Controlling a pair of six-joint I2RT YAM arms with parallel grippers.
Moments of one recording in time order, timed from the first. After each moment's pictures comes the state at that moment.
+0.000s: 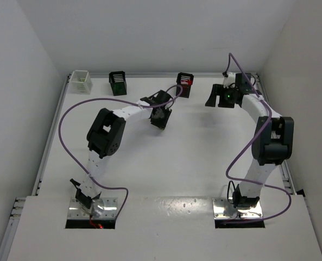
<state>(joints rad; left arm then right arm) -0.59 2.20 1.67 -0.54 0.00 -0.19 -0.05 1.85 1.33 -0.34 -0.44 0.05</state>
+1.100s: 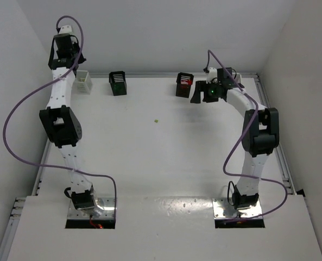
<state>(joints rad) 0.16 2.18 2.24 -0.39 -0.06 -0.13 0.08 2.01 1.51 -0.33 -0.46 0.03</state>
